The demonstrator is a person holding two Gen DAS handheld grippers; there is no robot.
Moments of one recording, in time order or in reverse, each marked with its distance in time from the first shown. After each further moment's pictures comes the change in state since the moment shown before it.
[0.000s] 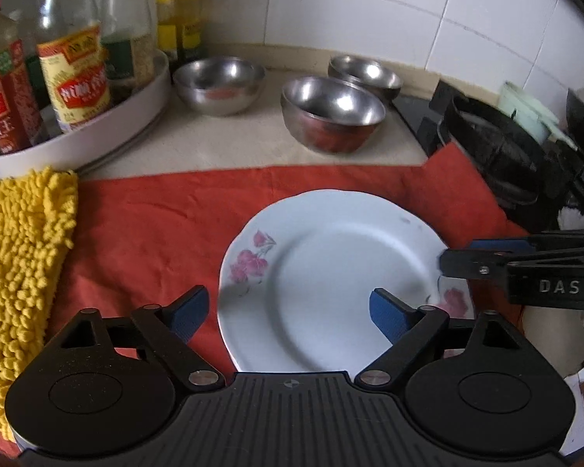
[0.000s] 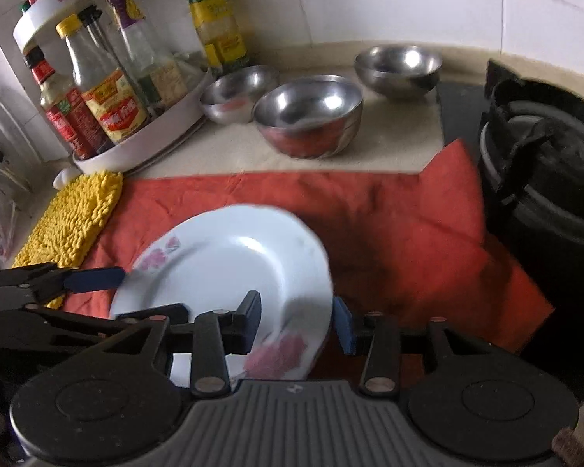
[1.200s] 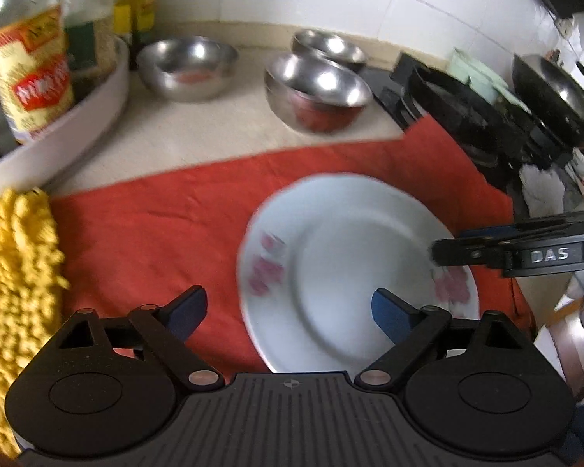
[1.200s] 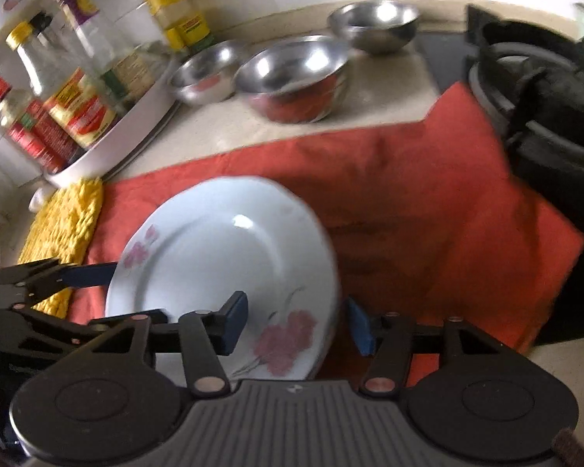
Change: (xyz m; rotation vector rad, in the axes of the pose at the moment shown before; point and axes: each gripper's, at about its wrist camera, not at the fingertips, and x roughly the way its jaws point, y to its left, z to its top) left arm 0.018 0.065 0.023 0.138 0.088 -0.216; right arm 0.022 0.020 0.004 0.178 0.094 -0.077
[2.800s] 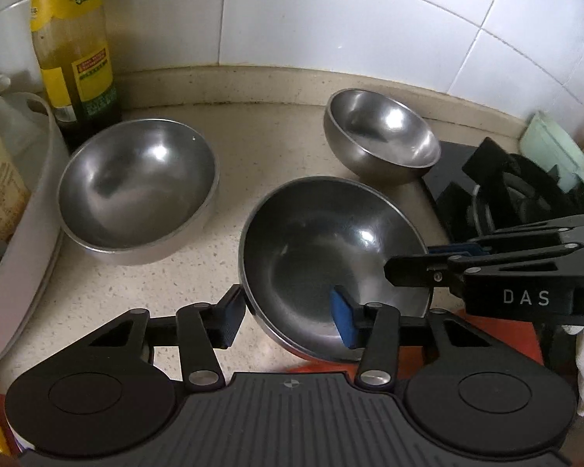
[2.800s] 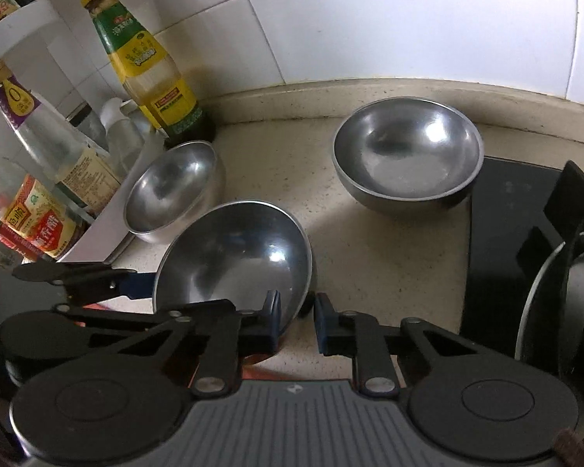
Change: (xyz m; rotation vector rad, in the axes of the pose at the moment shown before) left arm 0.112 -0.024 0.156 -0.101 0.017 0.094; right arm 0.088 -0.046 0.178 -0.167 0.025 0.165
